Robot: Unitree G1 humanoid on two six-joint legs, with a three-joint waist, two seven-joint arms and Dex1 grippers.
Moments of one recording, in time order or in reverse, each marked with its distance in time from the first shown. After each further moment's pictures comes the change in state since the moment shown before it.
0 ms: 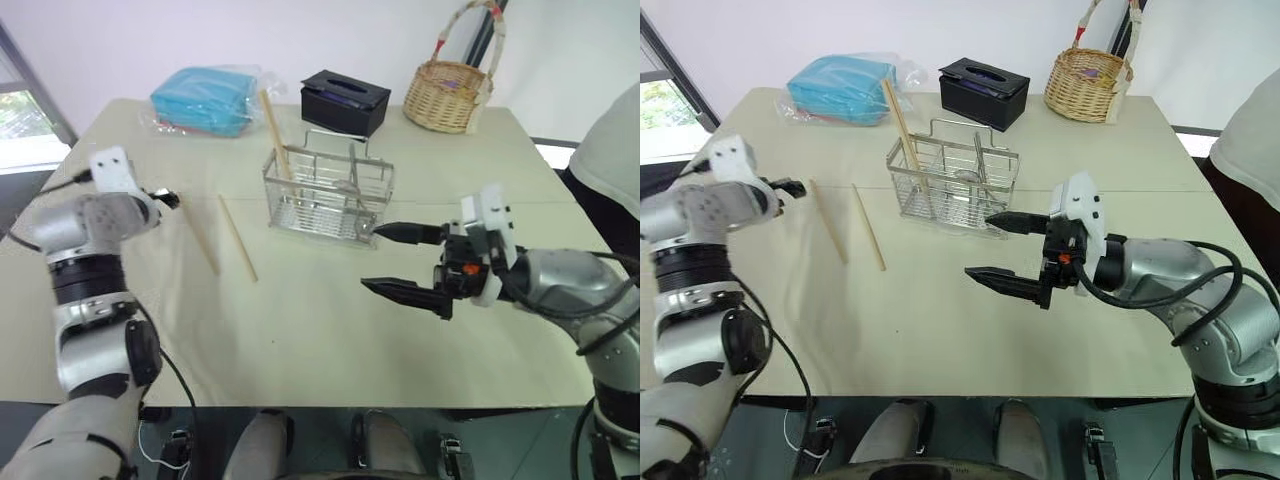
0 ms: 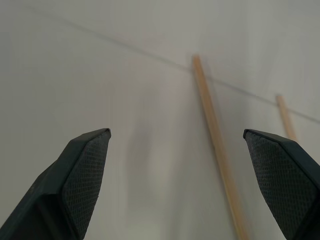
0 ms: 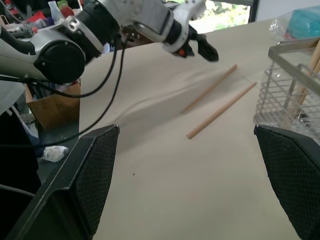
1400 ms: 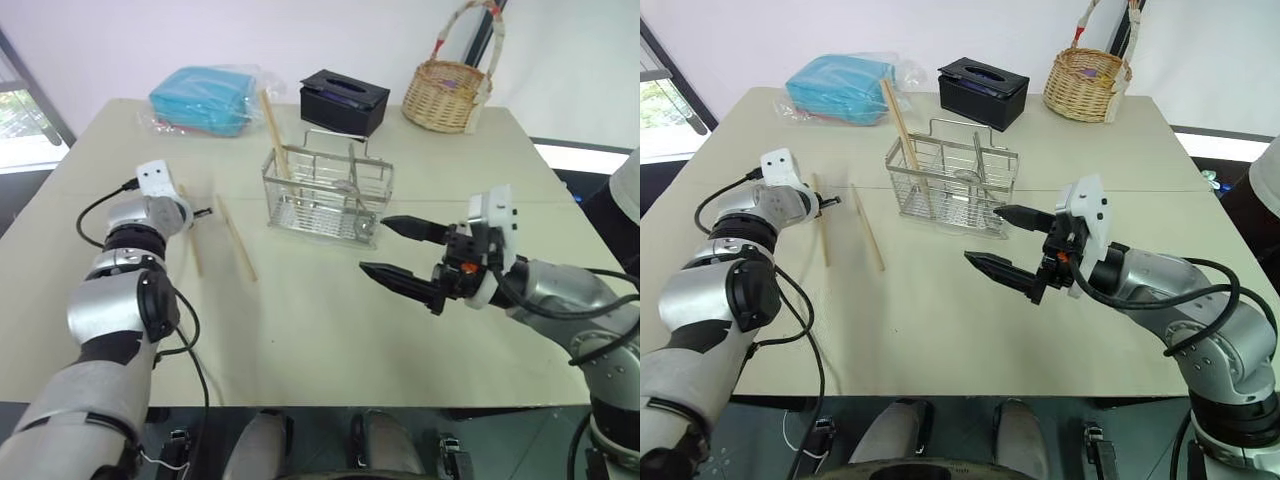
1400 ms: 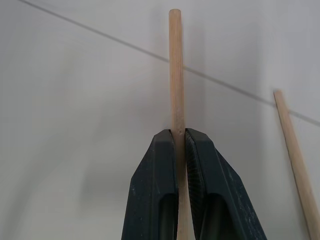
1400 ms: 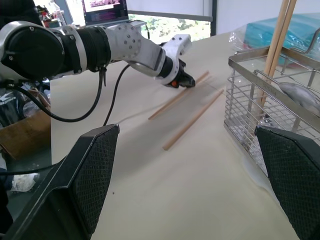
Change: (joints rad) left arm -0.266 0.004 -0.016 0.718 0.151 -0.580 -0.088; right arm 0.056 0.032 -0.023 -0.041 0.047 -0.026 -0.186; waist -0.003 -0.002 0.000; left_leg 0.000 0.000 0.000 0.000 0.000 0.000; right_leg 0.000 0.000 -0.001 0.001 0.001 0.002
